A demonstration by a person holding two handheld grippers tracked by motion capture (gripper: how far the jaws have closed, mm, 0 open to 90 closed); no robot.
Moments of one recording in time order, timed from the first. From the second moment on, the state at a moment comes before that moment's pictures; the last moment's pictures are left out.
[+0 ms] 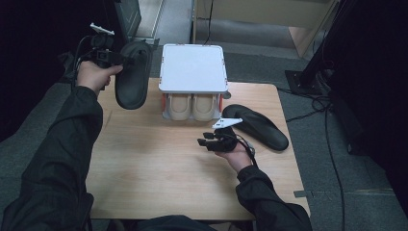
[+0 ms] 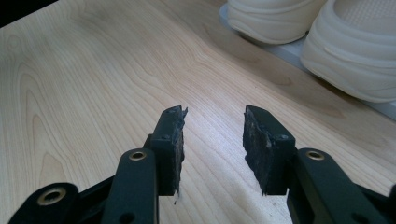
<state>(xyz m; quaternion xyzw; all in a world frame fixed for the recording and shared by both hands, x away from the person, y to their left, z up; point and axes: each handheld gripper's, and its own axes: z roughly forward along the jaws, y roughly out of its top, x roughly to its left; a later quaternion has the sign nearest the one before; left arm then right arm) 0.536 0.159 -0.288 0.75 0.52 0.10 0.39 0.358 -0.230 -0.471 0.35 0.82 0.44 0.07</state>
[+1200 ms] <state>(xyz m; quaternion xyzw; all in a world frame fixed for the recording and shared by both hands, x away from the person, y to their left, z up) 0.612 0.041 -0.304 0.76 0.51 0.06 0.40 0.350 -0.249 -0.467 0.36 0.81 0.46 0.08</state>
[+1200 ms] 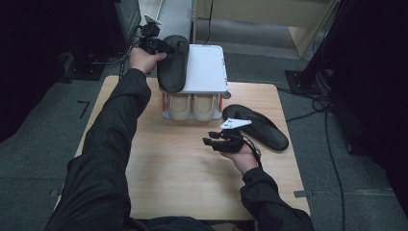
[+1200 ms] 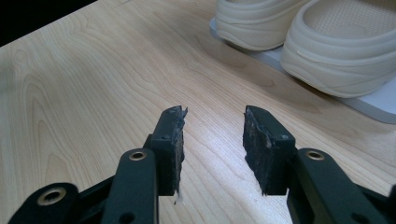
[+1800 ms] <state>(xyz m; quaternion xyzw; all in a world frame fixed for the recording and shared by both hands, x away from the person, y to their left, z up) 0.617 0.032 -0.319 0.76 0.51 0.05 0.40 0.349 -0.253 -0.468 0.37 0.80 0.46 0.09</state>
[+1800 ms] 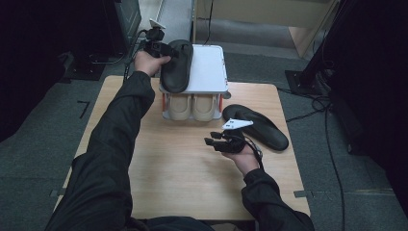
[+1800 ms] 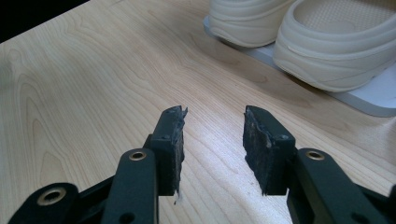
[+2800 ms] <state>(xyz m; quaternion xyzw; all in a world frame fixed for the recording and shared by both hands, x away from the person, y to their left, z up) 0.567 0.083 -0.299 0.79 0.47 0.09 0.39 0.362 -0.321 -0.455 0.41 0.78 0.44 0.14</state>
